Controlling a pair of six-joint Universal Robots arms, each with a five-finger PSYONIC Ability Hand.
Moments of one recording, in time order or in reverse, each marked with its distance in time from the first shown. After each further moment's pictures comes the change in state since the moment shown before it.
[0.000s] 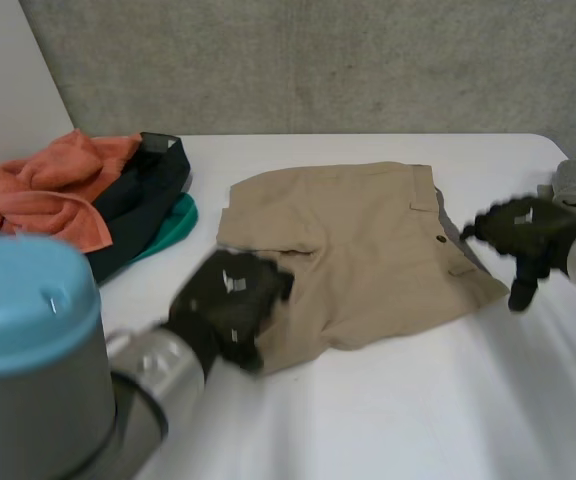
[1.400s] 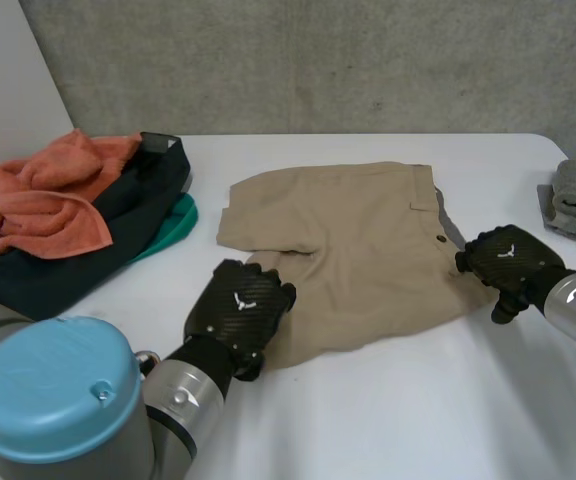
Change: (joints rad) left arm -0.045 -0.081 -0.108 0.294 -0.092 0.122; right arm -0.046 0.095 0.219 -0.408 -0.109 -0.036; left_hand 0.045 0.065 0.072 0.061 0.061; right_hand 0.206 0.213 0.193 0.184 0.156
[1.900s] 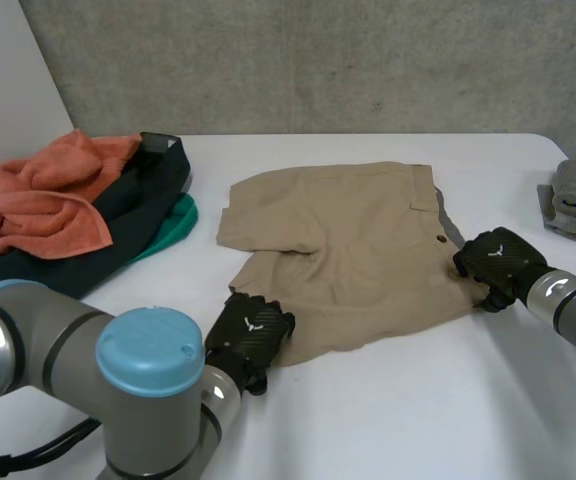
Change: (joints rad) left arm 0.029 -0.266 0.114 -0.008 0.000 -0.046; right arm 0.008 0.206 -0.153 -0.065 0.009 0.005; left_hand -0.093 -0.108 -0.111 -0.116 -0.119; right_hand 0.219 0.248 0.247 0.252 0.257
